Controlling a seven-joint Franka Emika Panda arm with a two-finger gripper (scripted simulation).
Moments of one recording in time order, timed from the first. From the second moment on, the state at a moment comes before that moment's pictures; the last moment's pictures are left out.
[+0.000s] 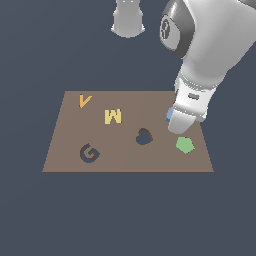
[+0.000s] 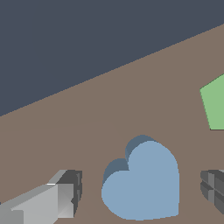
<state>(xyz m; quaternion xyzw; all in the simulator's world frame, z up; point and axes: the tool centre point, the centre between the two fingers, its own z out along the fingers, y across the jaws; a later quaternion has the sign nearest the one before) -0.031 0.159 0.049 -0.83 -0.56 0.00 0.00</state>
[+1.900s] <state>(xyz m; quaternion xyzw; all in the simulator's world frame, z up) -0.037 0.151 0.034 -0.79 -0.61 0.00 0.00</state>
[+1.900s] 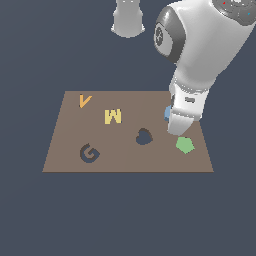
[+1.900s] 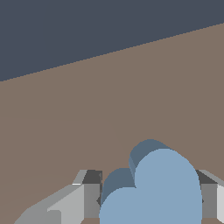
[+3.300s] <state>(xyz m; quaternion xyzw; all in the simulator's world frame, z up) -0.040 0.088 0.037 -0.45 -0.89 0.00 0.00</state>
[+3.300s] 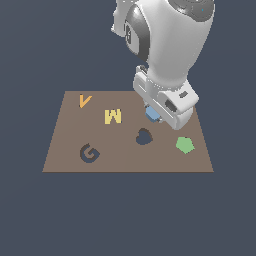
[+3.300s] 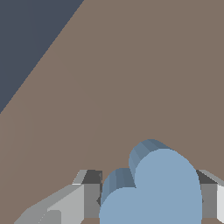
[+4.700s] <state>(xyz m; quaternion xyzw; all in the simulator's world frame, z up) 0.016 0.045 0.040 0.02 -1.00 0.00 0.00</state>
